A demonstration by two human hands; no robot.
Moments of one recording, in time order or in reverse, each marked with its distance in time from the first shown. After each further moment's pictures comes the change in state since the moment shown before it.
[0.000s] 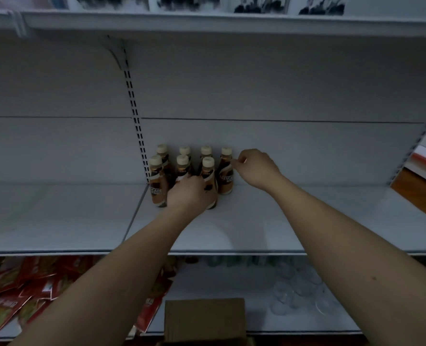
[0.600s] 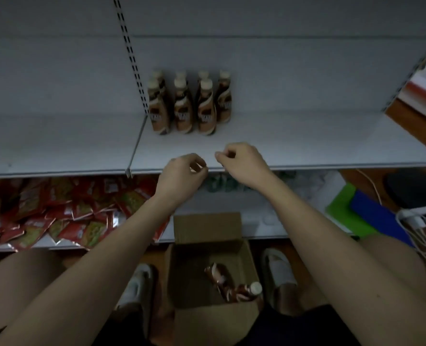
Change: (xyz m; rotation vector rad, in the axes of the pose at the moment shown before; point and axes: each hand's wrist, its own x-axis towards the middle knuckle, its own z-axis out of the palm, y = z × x) left_hand -0.133 -0.050 0.036 -0.268 -0.006 0.104; right_hand -0.163 0.010 0.066 0.141 -0.138 0.010
